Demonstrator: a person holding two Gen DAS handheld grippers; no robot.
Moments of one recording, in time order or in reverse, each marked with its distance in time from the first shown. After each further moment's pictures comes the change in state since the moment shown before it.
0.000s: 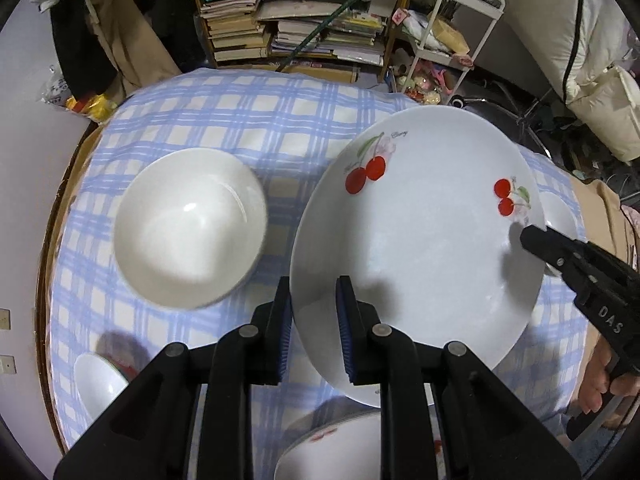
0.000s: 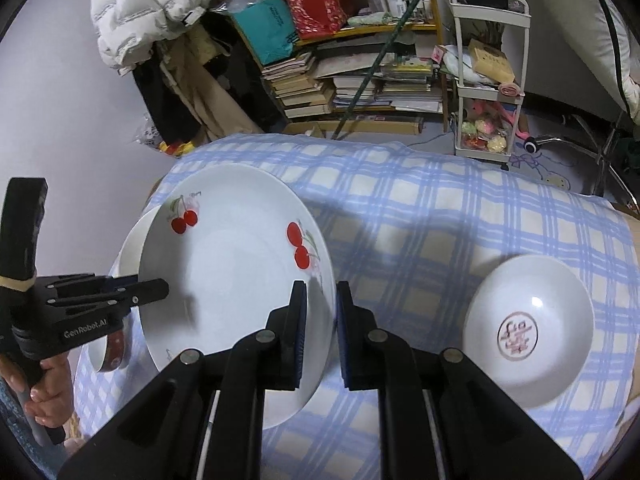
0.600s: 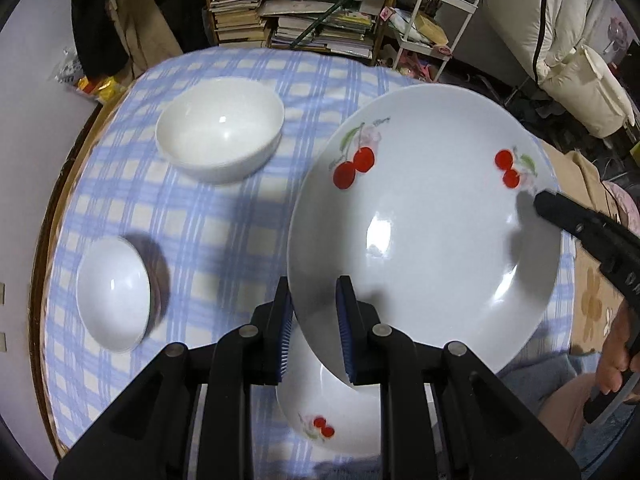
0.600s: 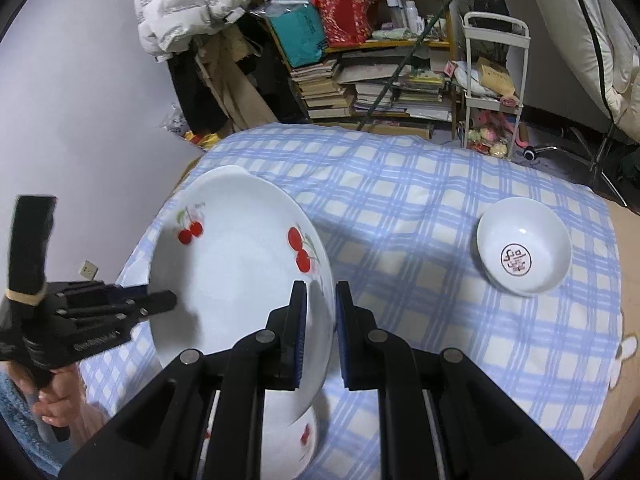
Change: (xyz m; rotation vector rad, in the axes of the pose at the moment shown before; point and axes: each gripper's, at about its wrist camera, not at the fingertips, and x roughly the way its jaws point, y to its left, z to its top) left arm -0.048 0.007 -0.115 -0.008 -0.009 -0.038; right arm -0.078 0.055 -0.072 -0.059 -0.046 0.005
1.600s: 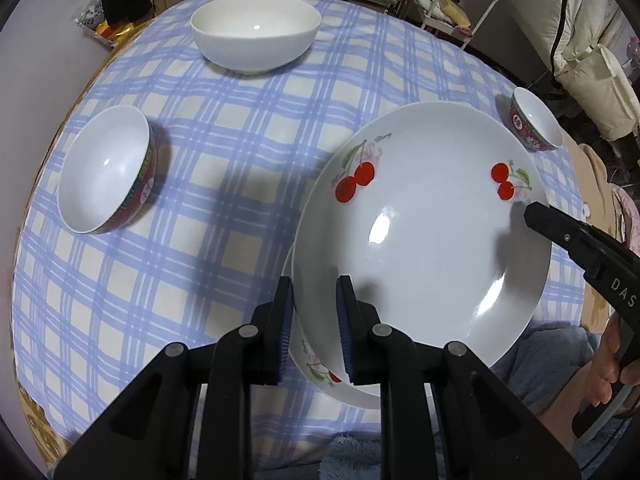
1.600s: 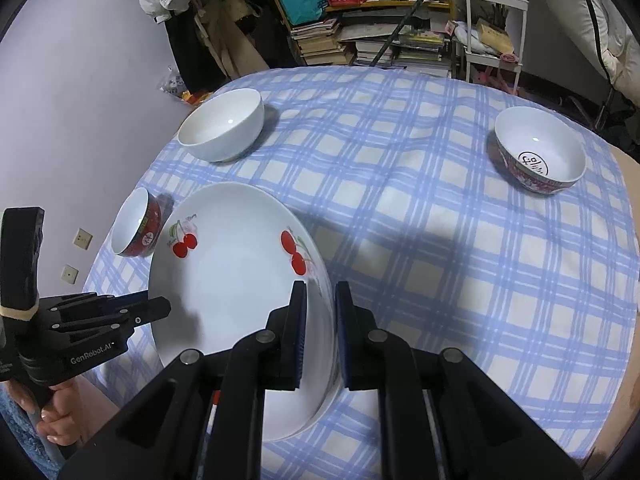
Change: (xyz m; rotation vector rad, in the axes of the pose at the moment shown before) left arm 0.029 0.019 -0.080 -0.097 0.067 0.001; right arm 0.028 0.017 -0.077 0.017 0.123 -0.024
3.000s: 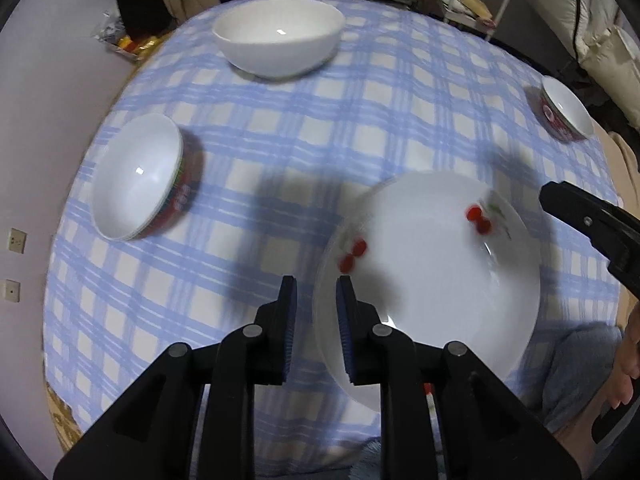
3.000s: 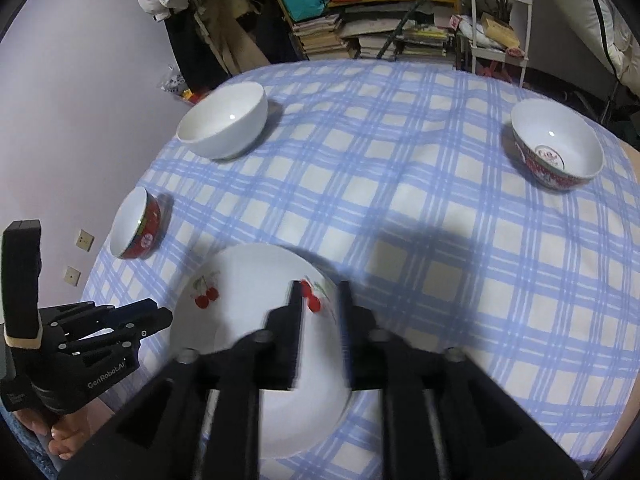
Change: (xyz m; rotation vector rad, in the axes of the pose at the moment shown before) left arm -0.004 0.001 0.002 0.019 -0.028 0.160; right arm 0.014 0.011 0.007 0.004 -0.017 0.020
